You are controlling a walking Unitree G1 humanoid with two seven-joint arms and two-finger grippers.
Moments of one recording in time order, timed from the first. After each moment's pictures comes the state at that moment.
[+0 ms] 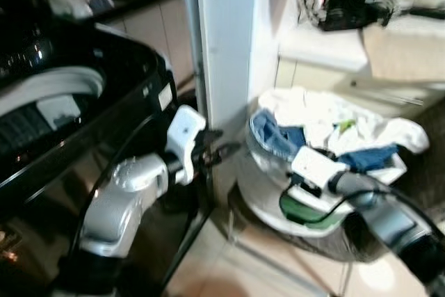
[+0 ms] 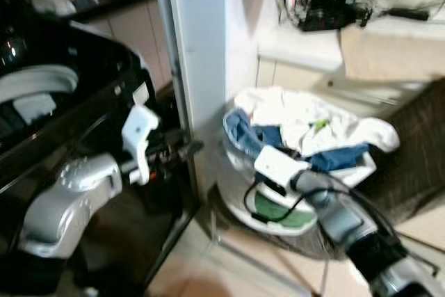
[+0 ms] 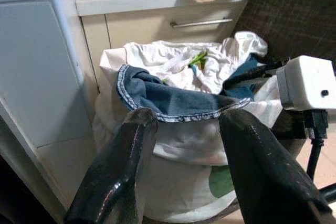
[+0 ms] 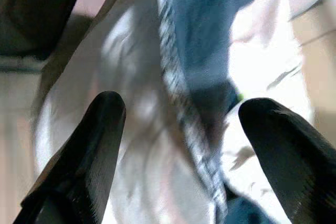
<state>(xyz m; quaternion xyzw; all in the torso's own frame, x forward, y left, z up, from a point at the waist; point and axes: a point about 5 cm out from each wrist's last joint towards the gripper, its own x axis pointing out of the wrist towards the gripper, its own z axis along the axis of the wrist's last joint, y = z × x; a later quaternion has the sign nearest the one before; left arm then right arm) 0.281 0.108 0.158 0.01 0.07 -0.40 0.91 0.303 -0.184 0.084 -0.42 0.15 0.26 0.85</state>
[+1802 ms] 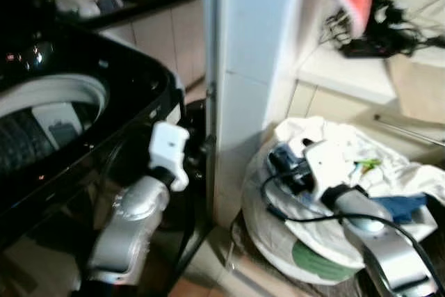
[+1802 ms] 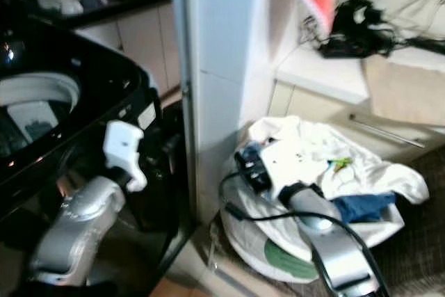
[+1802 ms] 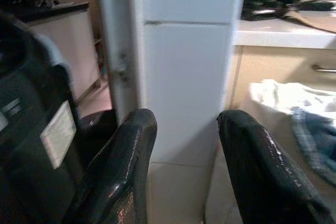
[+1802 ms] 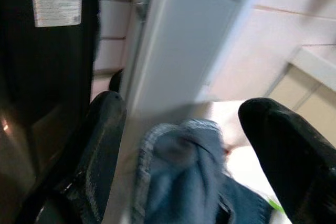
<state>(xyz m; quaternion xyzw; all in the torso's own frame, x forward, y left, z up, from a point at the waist) 0.274 0.126 0.134 0.01 0.02 -0.22 0.97 0.260 -0.148 0.120 -0.16 0.06 0.21 0.96</state>
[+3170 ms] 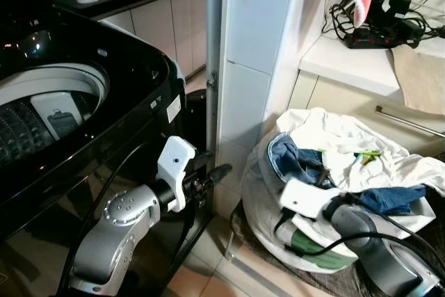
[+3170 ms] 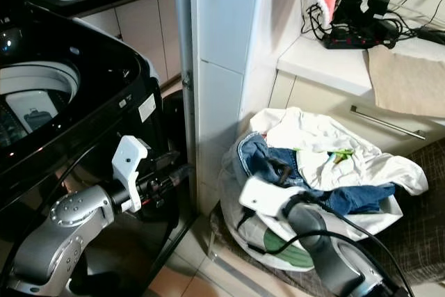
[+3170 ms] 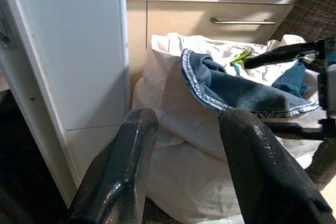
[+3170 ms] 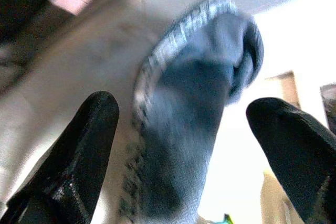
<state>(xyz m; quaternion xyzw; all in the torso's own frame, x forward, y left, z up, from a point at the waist) 0.251 0.118 0.129 0.01 0.08 -0.39 0.92 0.253 -0.169 0.076 -0.52 0.10 0.24 0.81</state>
